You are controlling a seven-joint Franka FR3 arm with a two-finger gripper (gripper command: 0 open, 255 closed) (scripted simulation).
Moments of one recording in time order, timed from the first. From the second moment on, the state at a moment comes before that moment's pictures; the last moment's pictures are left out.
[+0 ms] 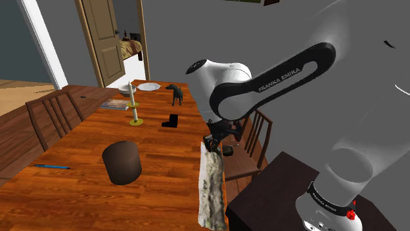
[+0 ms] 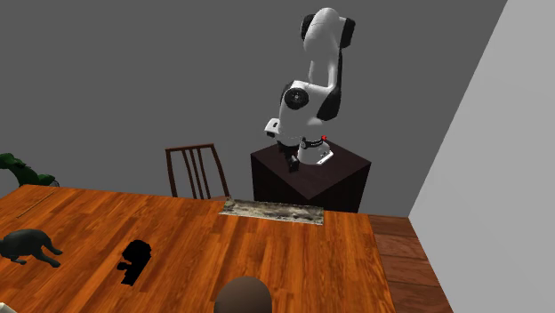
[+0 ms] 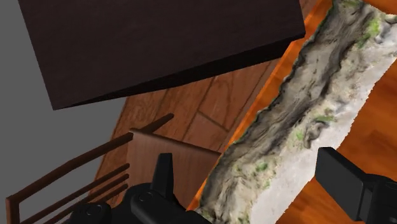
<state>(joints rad) -0.15 -0.15 0.75 -2.33 -0.08 1.83 0.89</state>
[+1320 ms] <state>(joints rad) 0.21 0.91 0.50 -1.60 -0.64 1.54 1.69</state>
